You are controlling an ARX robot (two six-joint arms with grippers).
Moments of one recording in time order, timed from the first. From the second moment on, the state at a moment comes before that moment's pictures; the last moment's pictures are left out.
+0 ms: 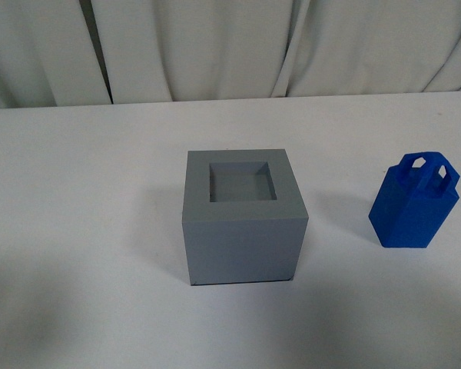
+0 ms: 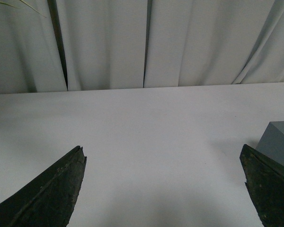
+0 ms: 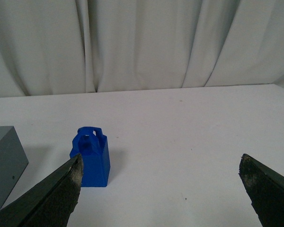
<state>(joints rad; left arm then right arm) 0.00 0.00 0.02 0.00 0.00 0.00 0.00 0.00 0.01 0.00 0.00 -0.01</state>
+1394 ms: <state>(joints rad) 0.00 0.00 0.02 0.00 0.00 0.00 -0.15 0.85 0.43 0.14 -0.78 -0.30</state>
